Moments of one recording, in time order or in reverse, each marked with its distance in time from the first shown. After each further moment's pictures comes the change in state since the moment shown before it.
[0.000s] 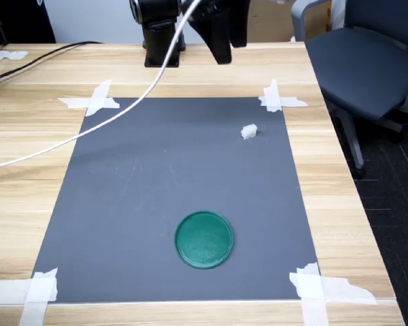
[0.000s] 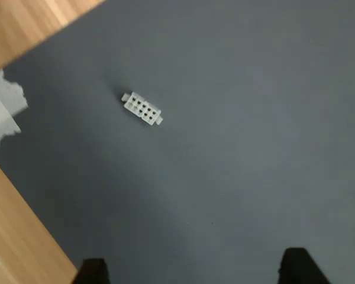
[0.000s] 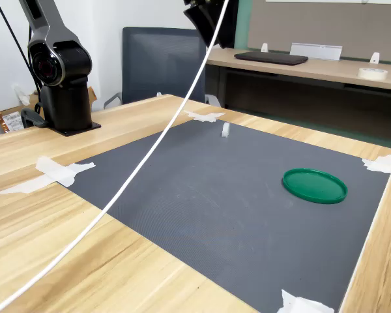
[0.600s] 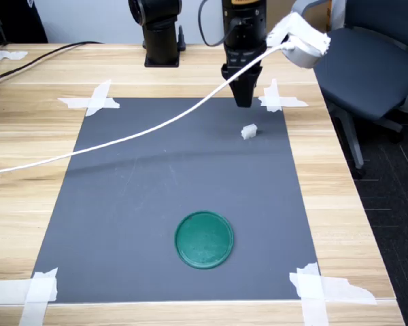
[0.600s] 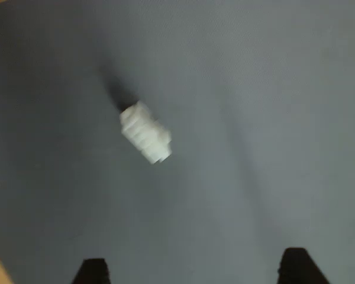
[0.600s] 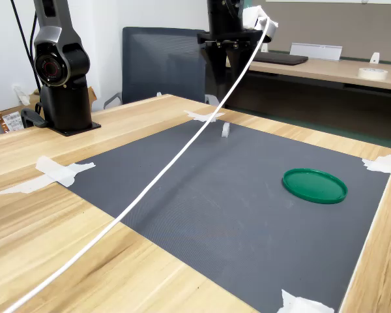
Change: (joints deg) arm 6.4 13.8 -1.9 -6.1 -3.4 -4.4
